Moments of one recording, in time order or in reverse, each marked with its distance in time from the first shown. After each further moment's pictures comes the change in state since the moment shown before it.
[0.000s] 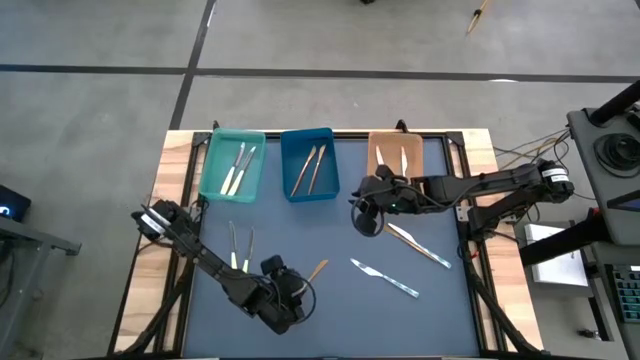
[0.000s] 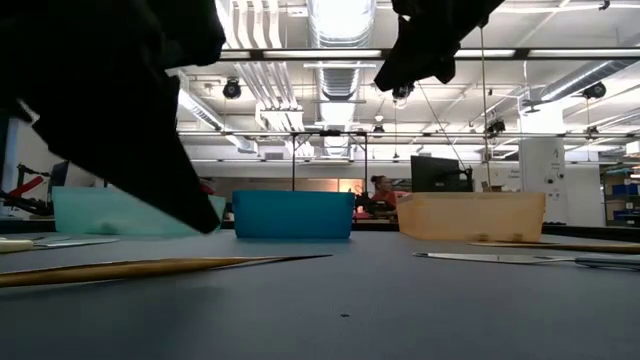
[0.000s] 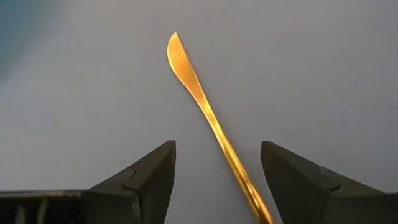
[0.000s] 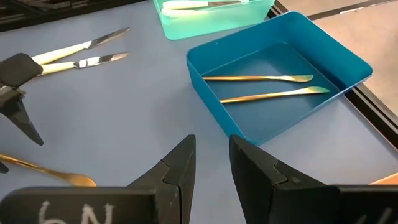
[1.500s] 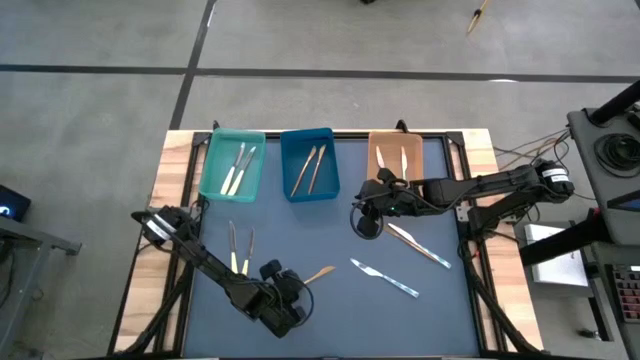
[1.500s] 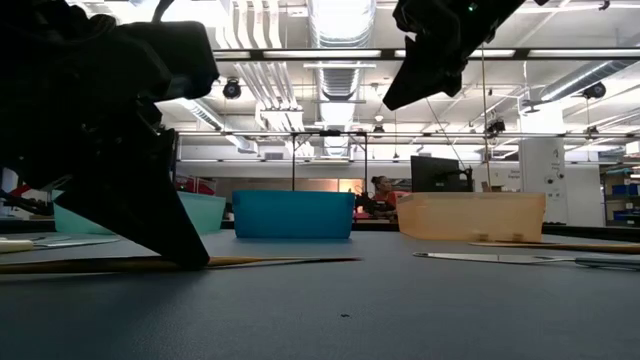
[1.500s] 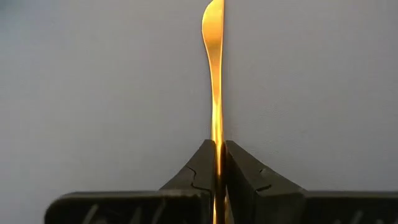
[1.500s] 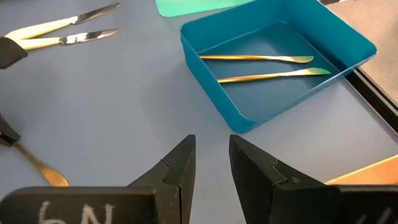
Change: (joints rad) left arm -0.012 0.071 -0.008 0.017 -0.002 -0.151; right arm 0.000 0.000 -0.061 0.007 0.001 0.001
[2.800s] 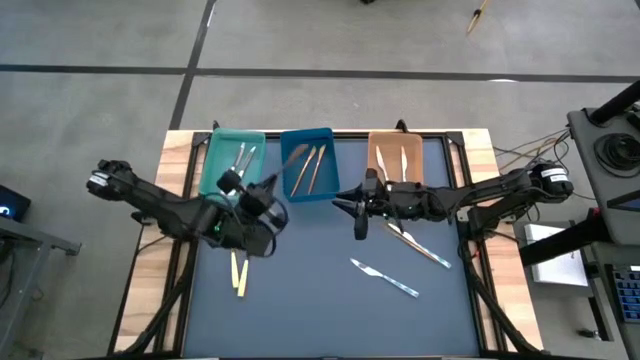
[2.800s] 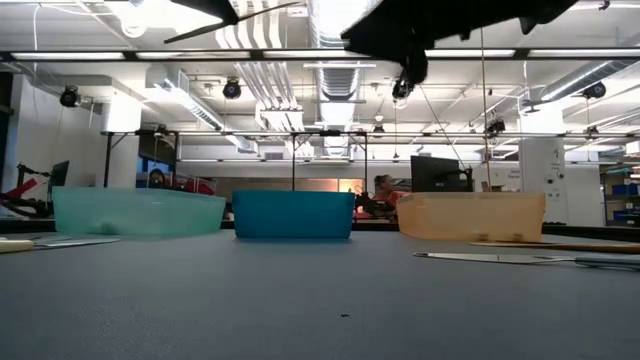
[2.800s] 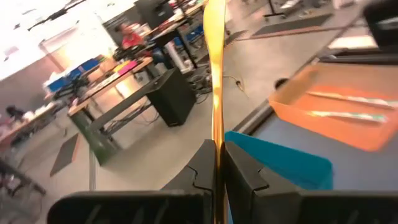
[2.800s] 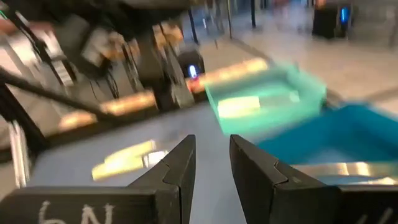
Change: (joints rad) left arm 0.289 -0.670 0.006 -0.292 -0.717 0.707; right arm 0.013 0.010 -0.192 0.807 -0.079 -0.050
